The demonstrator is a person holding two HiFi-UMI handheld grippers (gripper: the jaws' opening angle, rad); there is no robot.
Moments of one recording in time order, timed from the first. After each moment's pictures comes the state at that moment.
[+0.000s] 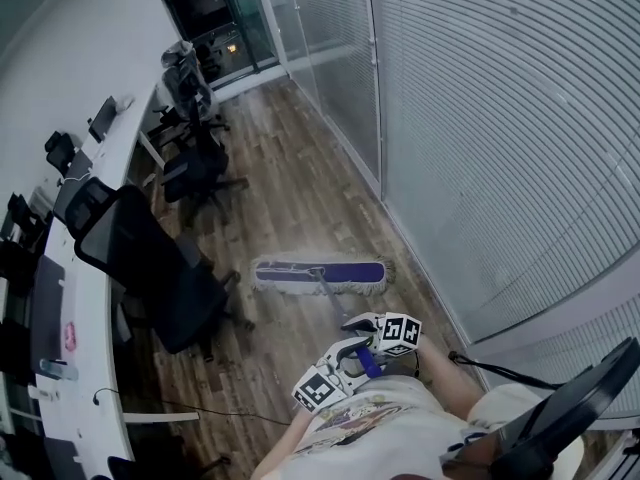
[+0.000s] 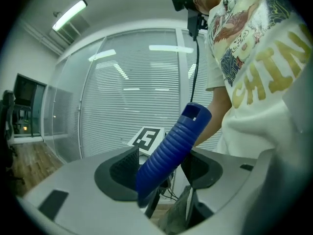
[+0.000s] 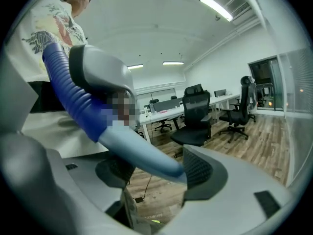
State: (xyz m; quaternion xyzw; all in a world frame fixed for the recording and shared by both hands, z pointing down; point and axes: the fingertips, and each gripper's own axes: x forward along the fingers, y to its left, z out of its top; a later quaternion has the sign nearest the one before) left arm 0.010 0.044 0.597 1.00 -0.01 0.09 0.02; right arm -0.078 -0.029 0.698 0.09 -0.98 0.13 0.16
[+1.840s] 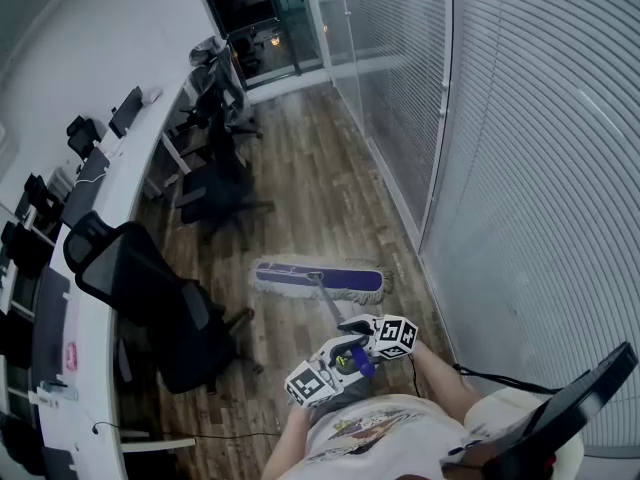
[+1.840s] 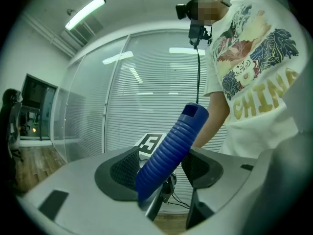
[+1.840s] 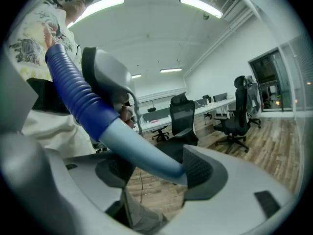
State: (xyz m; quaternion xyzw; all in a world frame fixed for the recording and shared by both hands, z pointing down) left arm 0.084 -0.404 0.594 1.00 -0.07 0.06 0.02; right arm -0.014 -0.465 0.692 0.05 -0.98 0.13 0.10
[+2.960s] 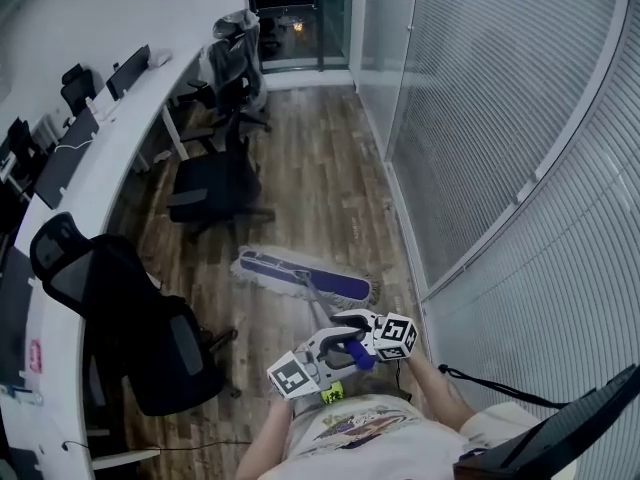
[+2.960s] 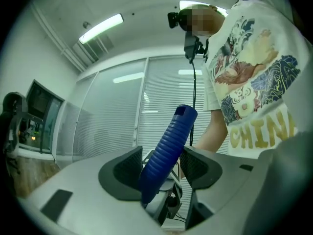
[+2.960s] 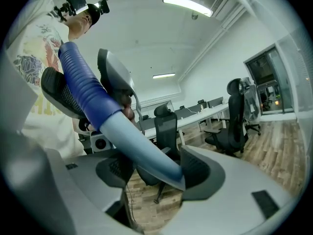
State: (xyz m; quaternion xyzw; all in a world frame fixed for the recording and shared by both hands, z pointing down) left arm -0.040 -0.745 0.512 1.00 -0.07 -0.05 -0.01; right arm -0.122 -0.803 0.625 0.07 -0.98 0.15 0.07
